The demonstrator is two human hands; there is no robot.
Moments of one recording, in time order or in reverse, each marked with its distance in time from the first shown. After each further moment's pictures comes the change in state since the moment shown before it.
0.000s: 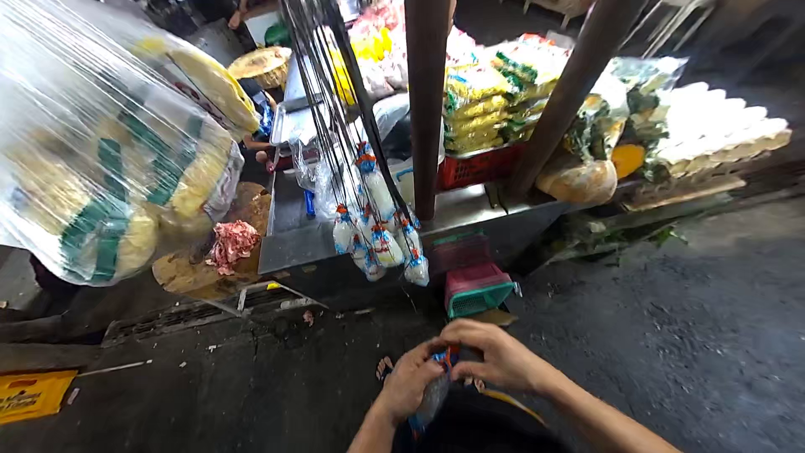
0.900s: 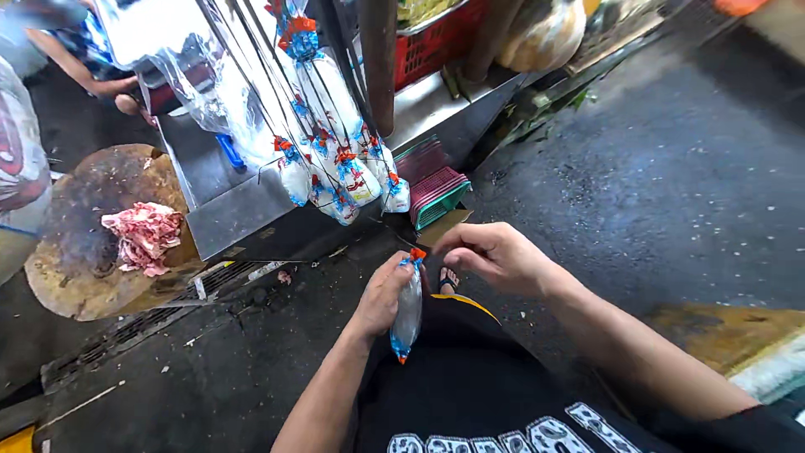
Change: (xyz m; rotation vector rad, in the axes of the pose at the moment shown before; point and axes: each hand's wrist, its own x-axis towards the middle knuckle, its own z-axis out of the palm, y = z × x) left_hand 0.026 0.050 -0.066 -0.077 -0.210 -0.129; right_hand 0.036 -0.046 0.017 -0.203 0.275 0.220
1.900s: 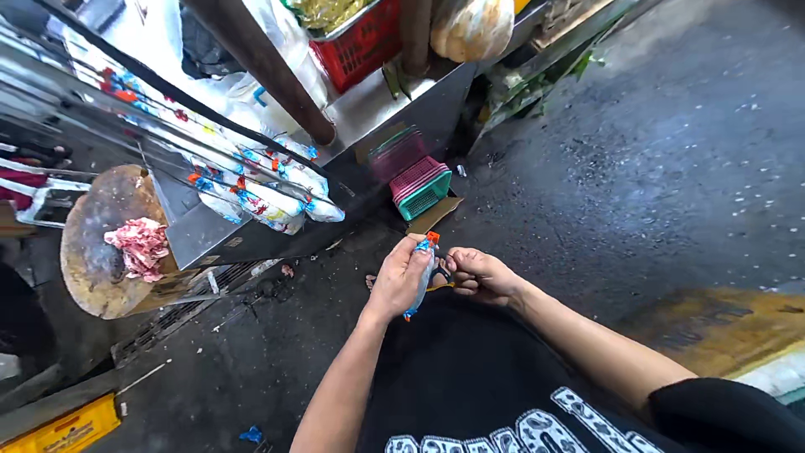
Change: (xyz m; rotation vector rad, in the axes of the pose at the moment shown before) left_hand 0.112 -0.049 0.152 0.541 0.130 0.001; right_hand -0.148 0.148 -0.057 1.489 -0.054 0.558
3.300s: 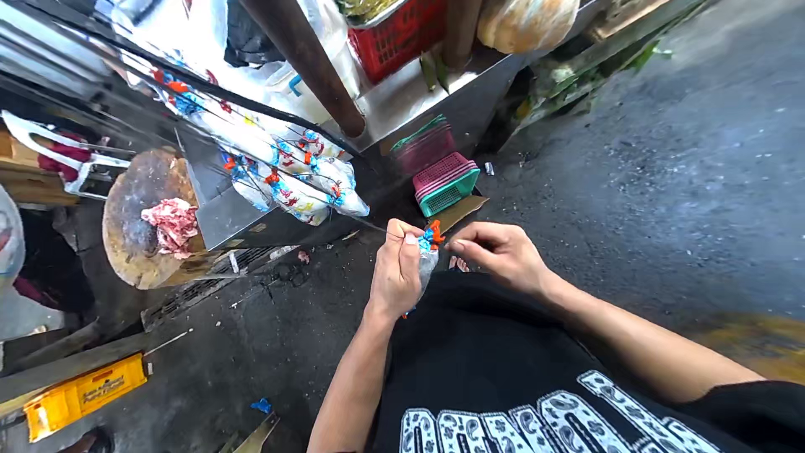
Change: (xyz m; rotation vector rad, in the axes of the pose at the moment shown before) left_hand -0.004 0.019 -0.027 0.167 0.359 0.262; right_hand 0.035 -0.056 0.059 -1.039 0.140 -0.574
